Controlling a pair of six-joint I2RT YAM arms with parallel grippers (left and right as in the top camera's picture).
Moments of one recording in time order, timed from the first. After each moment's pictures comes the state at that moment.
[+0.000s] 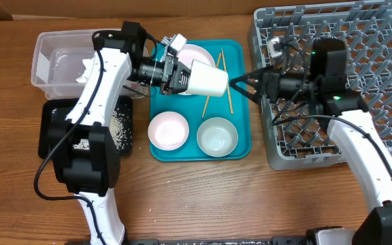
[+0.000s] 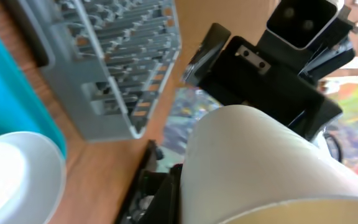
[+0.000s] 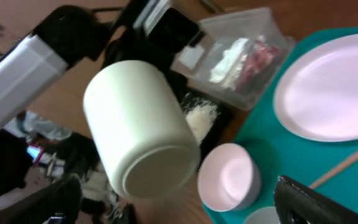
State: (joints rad) left arm -0.15 2.08 1.85 -1.33 1.37 0.16; right arm 0.13 1.52 1.16 -0.21 -1.11 0.32
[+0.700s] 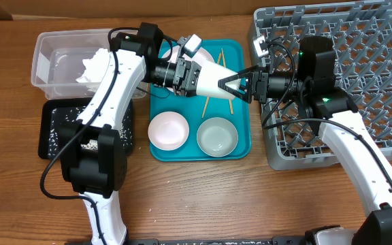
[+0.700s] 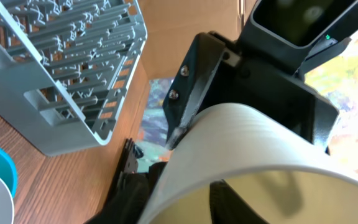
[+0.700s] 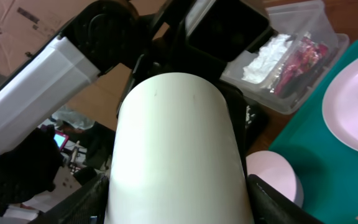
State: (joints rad) left arm -0.22 2.08 1.85 -1.30 1.48 0.19; right arm 0.20 1.52 1.16 -0.11 -1.13 0.44
